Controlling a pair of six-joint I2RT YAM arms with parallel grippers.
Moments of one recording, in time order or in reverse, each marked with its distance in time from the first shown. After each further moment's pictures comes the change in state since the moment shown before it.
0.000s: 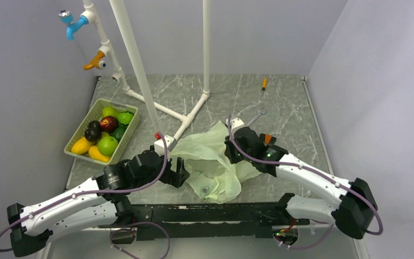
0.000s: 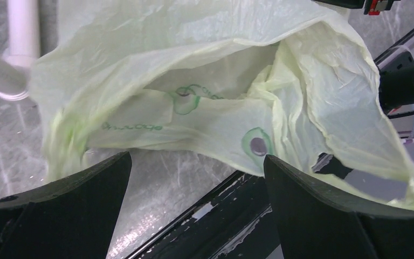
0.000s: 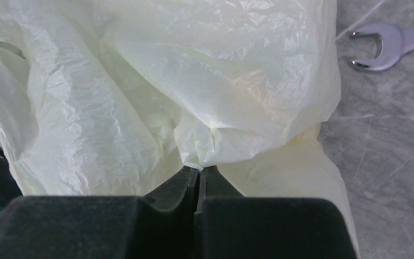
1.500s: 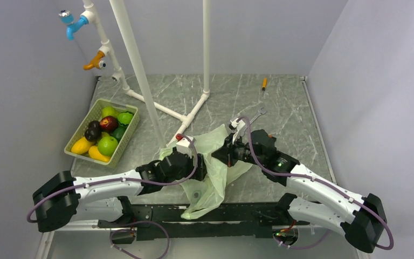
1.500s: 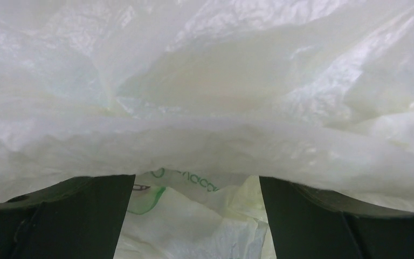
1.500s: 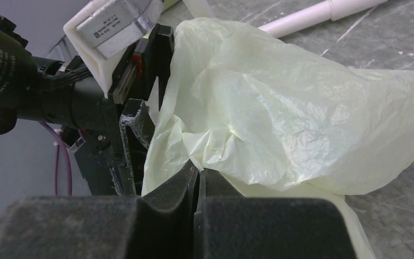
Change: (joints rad) left arm -0.014 0.439 -0.187 0.682 -0.051 -0.108; right arm 0.001 -0.206 -0.112 0.325 -0.385 0.028
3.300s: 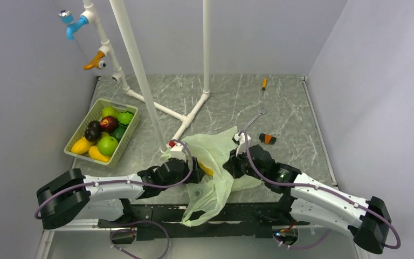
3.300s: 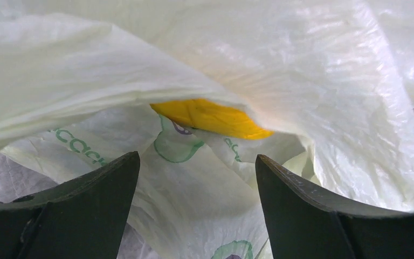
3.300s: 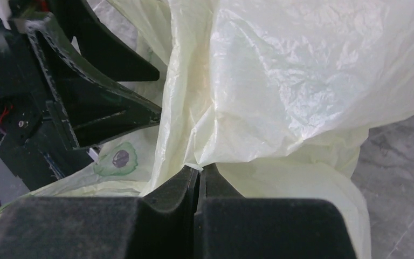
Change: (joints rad) left arm 0.011 0.068 -0.140 0.162 -0.014 -0.186; right arm 0.127 -0.092 -0.116 -0.177 0.326 0.049
